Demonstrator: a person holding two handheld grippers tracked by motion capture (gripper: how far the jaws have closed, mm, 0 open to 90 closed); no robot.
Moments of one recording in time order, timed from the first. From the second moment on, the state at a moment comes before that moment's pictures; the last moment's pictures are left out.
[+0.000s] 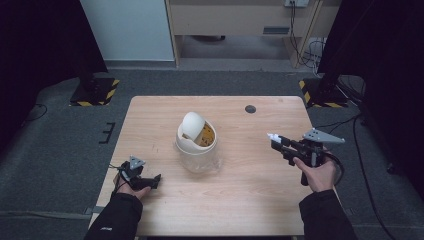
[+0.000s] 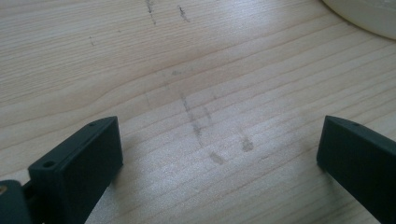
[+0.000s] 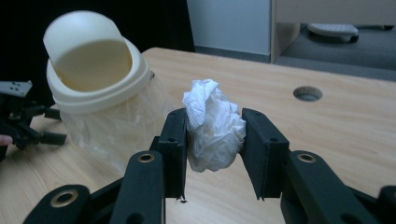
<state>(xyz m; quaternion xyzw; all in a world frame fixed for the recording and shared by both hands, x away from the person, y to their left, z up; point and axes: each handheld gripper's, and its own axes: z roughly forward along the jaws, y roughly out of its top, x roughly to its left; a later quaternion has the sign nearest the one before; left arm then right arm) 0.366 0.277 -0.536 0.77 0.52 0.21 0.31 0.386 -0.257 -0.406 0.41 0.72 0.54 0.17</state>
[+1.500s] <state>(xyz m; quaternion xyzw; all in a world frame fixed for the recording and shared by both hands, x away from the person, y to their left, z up) 0.366 0.277 -0.536 0.77 0.52 0.21 0.31 0.427 -0.186 -0.322 0.32 0.72 0.59 0.19</state>
